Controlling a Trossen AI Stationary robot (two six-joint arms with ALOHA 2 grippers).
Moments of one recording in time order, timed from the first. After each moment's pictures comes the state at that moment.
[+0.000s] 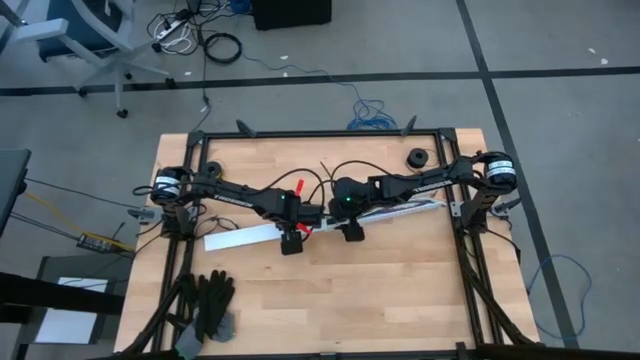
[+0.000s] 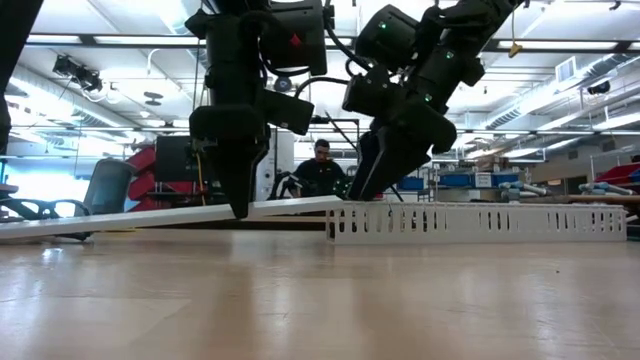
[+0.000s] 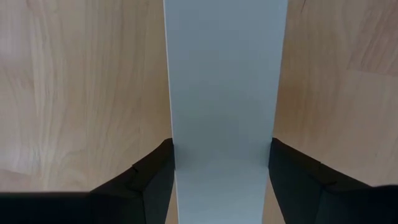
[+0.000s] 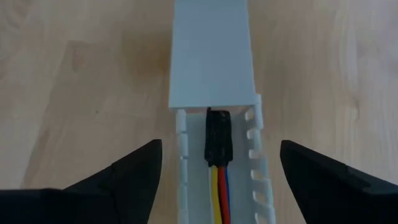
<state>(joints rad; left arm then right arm) -0.04 1.86 1.30 -0.88 -0.15 -0.19 -0.07 1.73 1.03 -0.20 -0.05 -0.23</state>
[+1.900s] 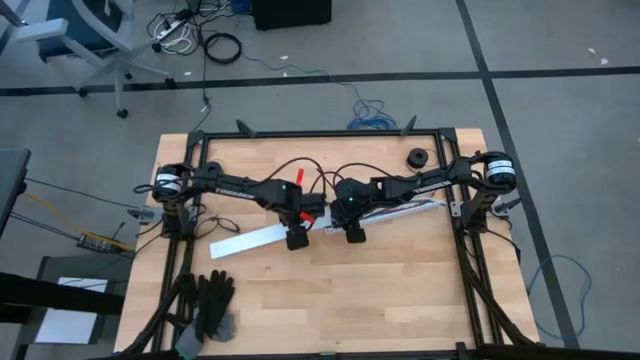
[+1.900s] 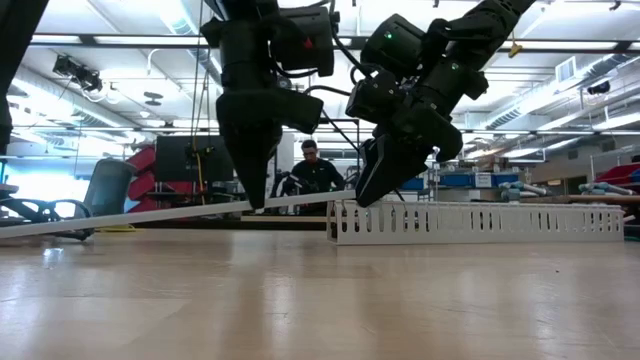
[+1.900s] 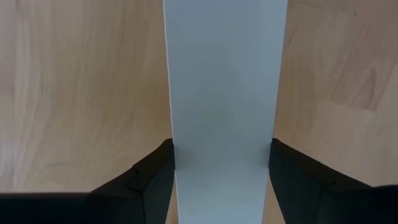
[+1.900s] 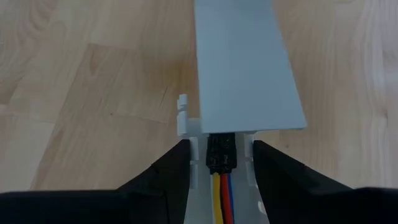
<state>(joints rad) 0.01 1.86 1.33 -0.87 -0.02 -0.22 -0.08 1.73 0.97 -0.09 -0.13 -0.24</state>
